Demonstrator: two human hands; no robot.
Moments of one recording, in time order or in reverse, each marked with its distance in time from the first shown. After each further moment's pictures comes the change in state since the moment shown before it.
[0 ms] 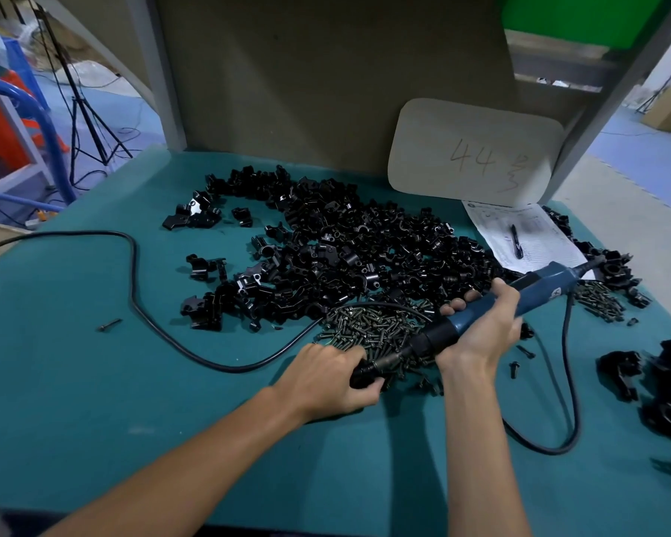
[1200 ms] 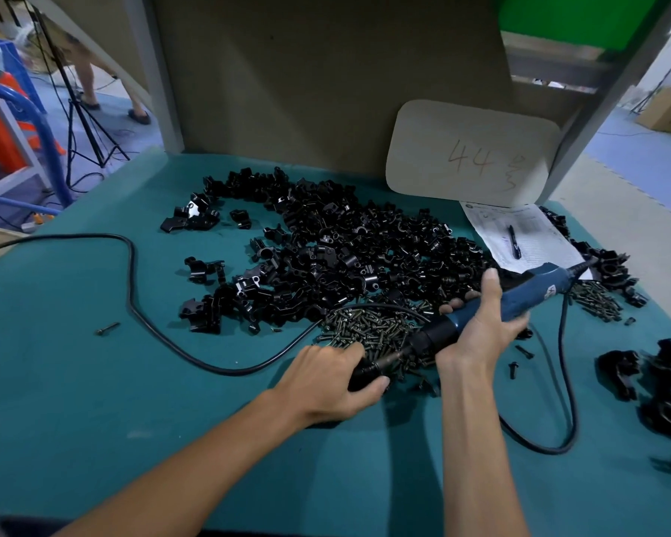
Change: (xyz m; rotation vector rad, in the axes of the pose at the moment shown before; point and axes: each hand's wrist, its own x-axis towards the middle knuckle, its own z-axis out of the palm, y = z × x) left_hand -0.002 0.001 -0.005 -0.048 0.004 -0.005; right_hand 0.002 0.003 -0.001 0.008 0.007 -0.025
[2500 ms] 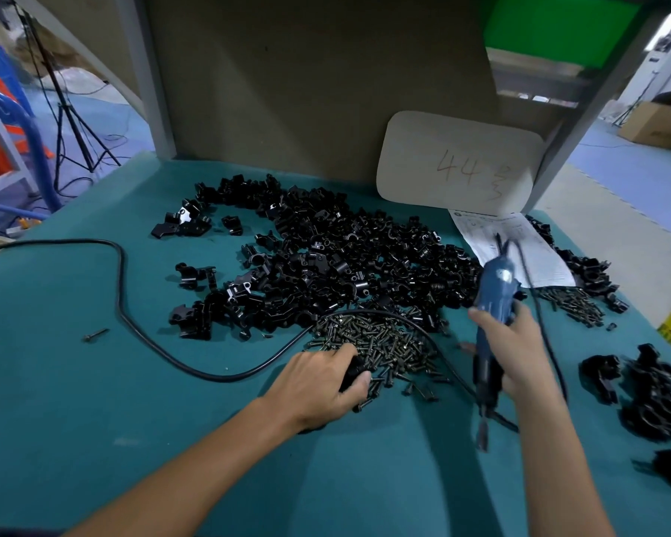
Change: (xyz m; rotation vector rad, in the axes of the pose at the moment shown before) left_hand -0.002 0.004 -0.002 -0.056 0.018 0.008; right_hand 0.045 -0.062 -0.043 -1.007 -0.258 0.069
